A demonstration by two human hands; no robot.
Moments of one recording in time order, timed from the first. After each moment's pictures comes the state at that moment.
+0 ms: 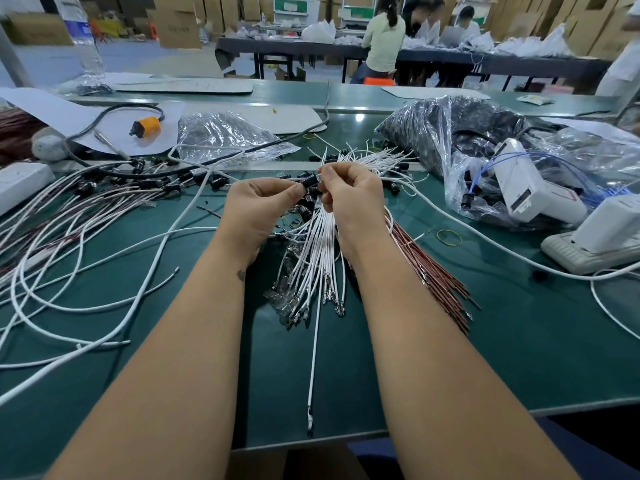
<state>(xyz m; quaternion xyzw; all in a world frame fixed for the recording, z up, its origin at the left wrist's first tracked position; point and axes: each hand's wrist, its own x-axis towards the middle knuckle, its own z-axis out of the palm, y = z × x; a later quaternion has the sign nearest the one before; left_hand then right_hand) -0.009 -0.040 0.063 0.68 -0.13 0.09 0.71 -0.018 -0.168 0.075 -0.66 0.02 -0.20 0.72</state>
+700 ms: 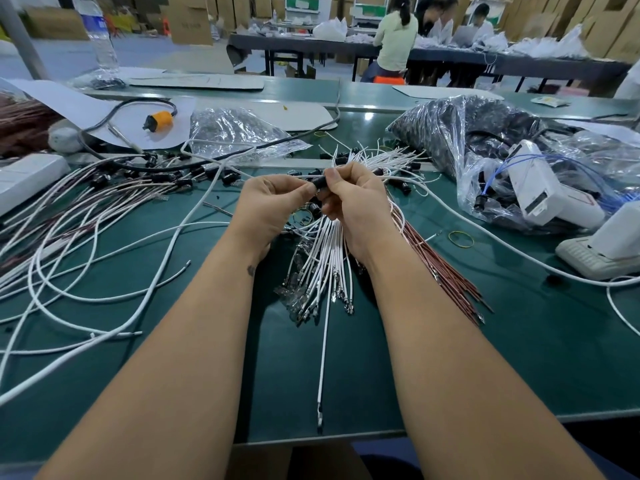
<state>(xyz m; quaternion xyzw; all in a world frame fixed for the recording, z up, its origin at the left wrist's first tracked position) -0.010 -0.040 0.065 0.70 -0.14 0.07 0.70 -0.018 -0.169 0.073 -0.64 -0.02 -0.11 0.76</state>
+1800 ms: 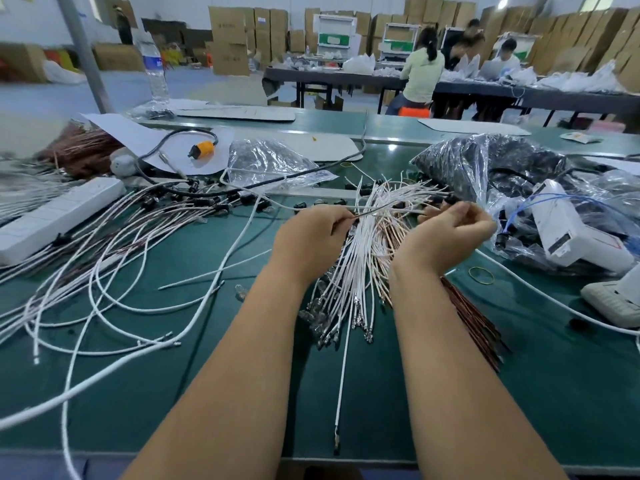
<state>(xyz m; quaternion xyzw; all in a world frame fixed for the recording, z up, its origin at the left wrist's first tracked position) -0.020 -0.053 0.070 0.89 -0.20 0.24 0.33 -0.025 -0.183 0.090 -0.42 0.22 -0.51 0.72</state>
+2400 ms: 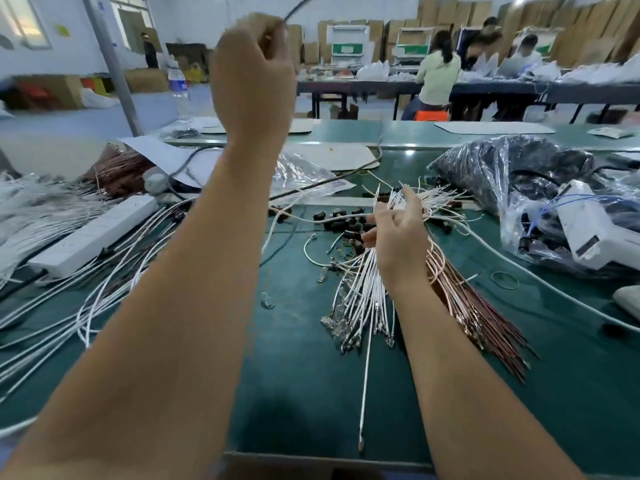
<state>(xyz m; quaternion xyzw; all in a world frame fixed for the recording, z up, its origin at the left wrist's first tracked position) 0.000 -0.005 0.231 0.74 -0.05 0.55 0.38 -0.028 -0.157 0.077 -0.73 0.01 -0.26 0.63</state>
